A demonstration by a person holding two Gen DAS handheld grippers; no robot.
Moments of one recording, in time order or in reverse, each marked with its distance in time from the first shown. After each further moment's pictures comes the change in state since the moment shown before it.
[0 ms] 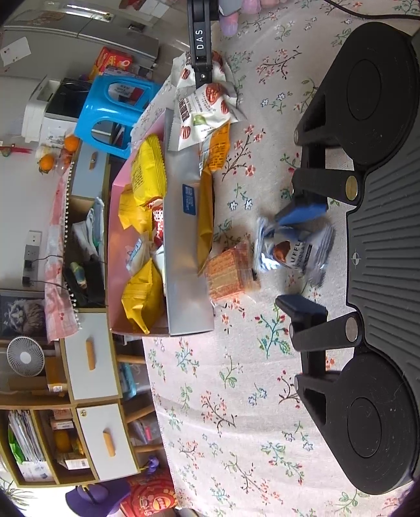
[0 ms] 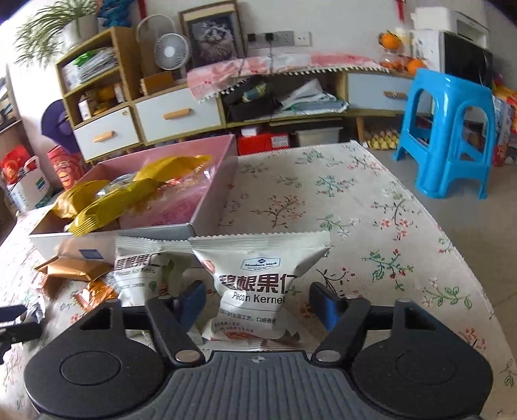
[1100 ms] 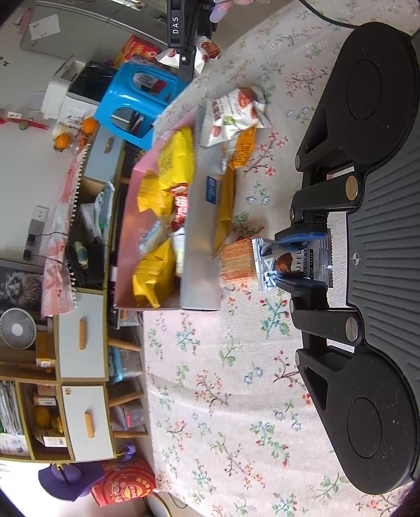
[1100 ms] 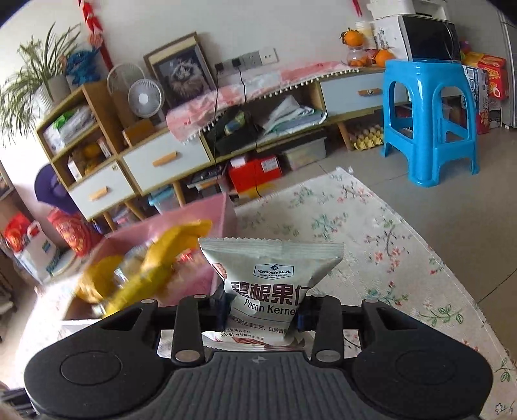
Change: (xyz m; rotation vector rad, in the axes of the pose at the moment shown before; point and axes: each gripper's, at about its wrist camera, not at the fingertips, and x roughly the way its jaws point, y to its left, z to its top) left arm -0.025 0.016 0.015 -0.128 0.000 -0.015; right arm -0.029 -0.007 0.044 0.204 -0.074 0.039
